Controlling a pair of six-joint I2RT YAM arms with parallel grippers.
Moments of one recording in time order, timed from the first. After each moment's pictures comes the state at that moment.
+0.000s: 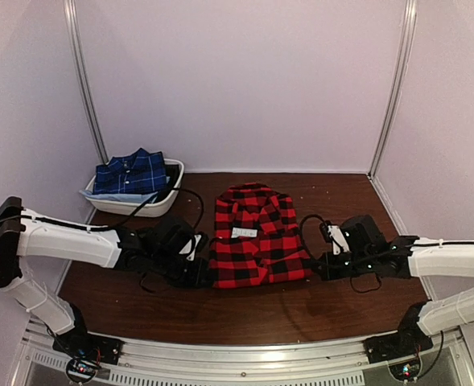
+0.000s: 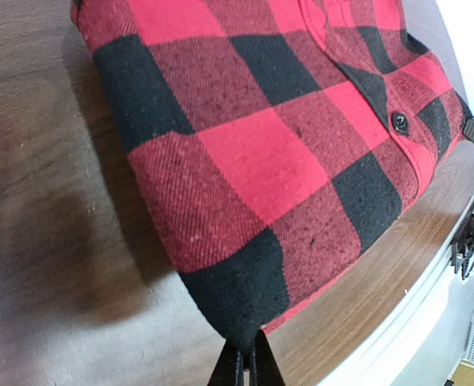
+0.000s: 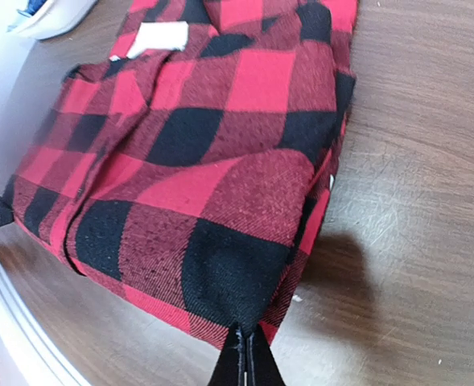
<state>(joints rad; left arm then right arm) -0.95 1.52 0.80 -0.20 0.17 -0.77 0.71 1.17 0.52 -0.18 -0.07 0.56</state>
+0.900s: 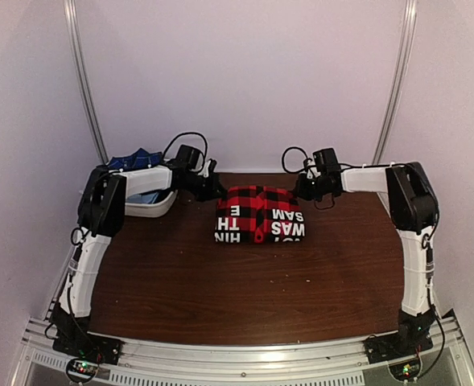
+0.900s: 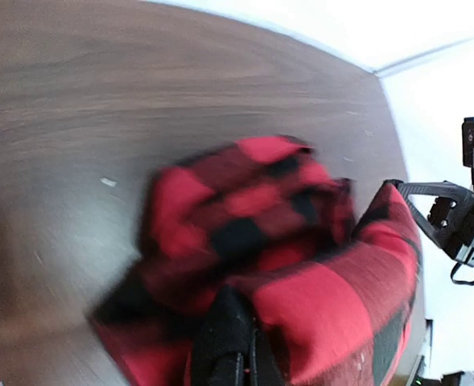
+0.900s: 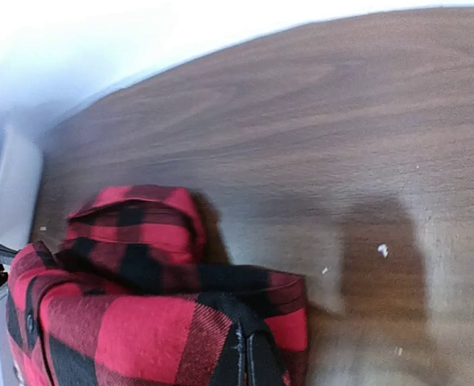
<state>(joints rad) -0.47 2.42 1.99 -0.30 0.54 -0.54 0.31 2.14 1.57 -0.15 -0.26 0.50</state>
